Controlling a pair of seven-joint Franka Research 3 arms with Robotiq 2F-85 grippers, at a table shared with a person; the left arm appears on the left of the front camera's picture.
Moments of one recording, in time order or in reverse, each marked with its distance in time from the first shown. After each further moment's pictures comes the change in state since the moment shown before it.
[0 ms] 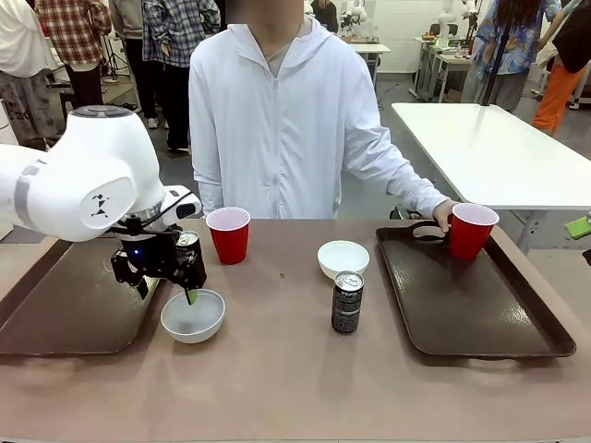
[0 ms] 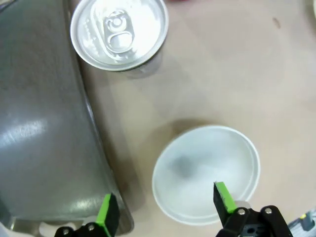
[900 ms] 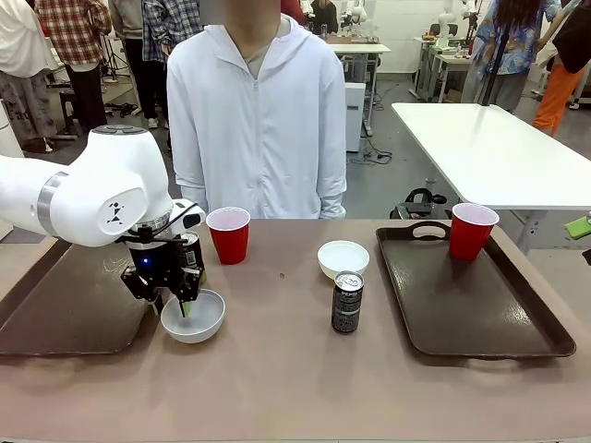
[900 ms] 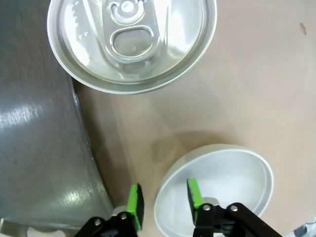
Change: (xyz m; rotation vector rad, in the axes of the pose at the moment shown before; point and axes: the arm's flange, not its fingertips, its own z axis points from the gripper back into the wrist) left arm 0.012 0.004 -0.029 -0.021 0.065 0.060; right arm 0.000 0.000 0.000 0.000 0.000 0.000
